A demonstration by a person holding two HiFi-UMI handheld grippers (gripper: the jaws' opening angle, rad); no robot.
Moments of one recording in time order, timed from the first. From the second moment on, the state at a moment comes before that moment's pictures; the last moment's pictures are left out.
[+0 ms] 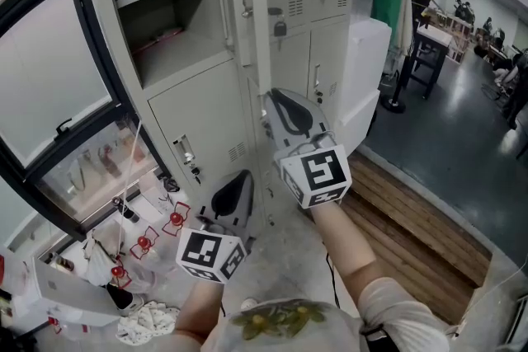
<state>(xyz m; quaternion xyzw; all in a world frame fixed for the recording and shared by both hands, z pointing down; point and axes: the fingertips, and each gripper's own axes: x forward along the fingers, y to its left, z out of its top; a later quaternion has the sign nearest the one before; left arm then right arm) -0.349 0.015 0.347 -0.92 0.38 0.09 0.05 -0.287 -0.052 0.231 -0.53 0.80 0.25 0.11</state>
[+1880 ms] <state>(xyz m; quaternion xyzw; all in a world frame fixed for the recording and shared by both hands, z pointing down) -0.302 0.093 0.374 -0.90 0.42 0.10 0.03 -0.266 0.096 0.322 -0.45 0.86 0.22 0.10</state>
